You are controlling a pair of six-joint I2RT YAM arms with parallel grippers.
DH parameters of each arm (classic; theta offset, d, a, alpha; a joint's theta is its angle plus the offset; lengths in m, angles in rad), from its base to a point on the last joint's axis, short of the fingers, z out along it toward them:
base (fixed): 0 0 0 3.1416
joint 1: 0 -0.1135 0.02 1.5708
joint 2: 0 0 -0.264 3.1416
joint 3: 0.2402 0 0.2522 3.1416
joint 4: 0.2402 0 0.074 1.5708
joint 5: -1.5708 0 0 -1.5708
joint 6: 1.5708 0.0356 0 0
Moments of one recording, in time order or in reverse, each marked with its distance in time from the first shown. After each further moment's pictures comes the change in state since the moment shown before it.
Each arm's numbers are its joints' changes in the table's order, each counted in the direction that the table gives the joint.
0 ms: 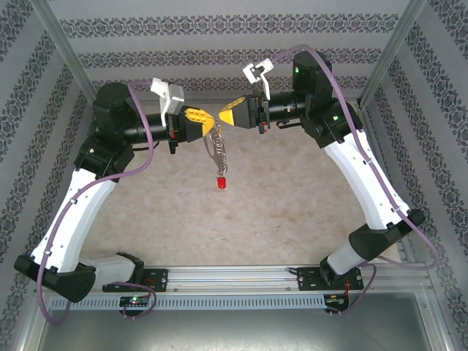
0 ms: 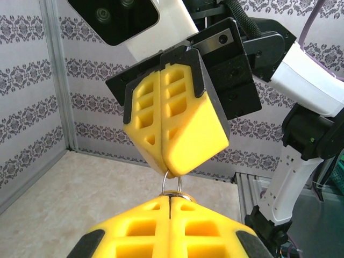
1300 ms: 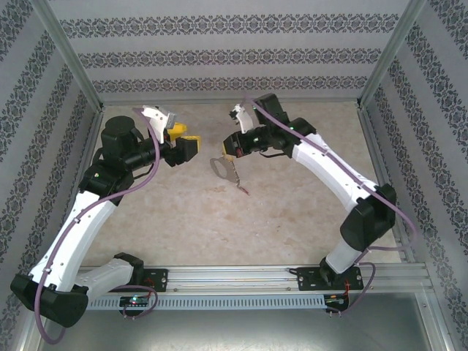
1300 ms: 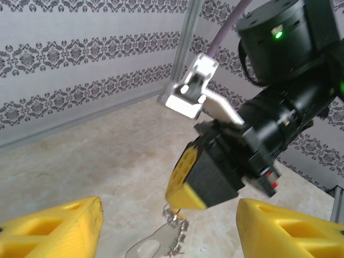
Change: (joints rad) left arm -0.046 -0.186 -0.382 -0.019 0.449 -0.100; right arm -0.064 0.111 -0.370 0.092 -0.540 -0.051
